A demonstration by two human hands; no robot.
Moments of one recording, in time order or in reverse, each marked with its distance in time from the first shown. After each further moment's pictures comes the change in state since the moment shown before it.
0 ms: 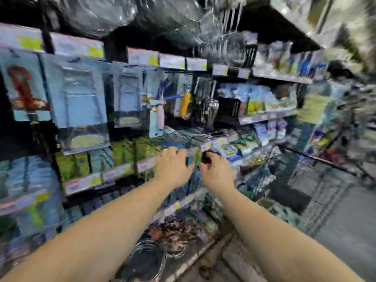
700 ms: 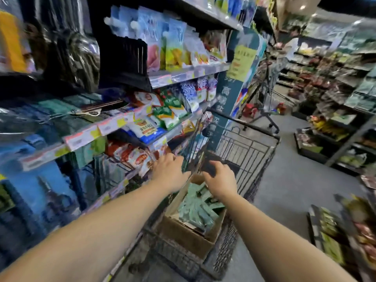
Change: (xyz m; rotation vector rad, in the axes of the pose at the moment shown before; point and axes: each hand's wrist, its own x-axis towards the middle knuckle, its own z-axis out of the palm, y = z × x) left_hand 0.217 0.278 0.259 -0.216 -0.448 0.326; right_hand 0.159 0.361 -0.015 -0.144 -0.061 0.535
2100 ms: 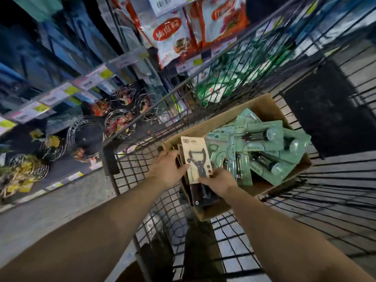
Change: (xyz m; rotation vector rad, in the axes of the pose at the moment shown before) left_hand 0.115 0.005 0.329 -0.333 -0.445 -0.921; right_hand 0.189 0.244 0.288 -0.037 -1.272 0.131
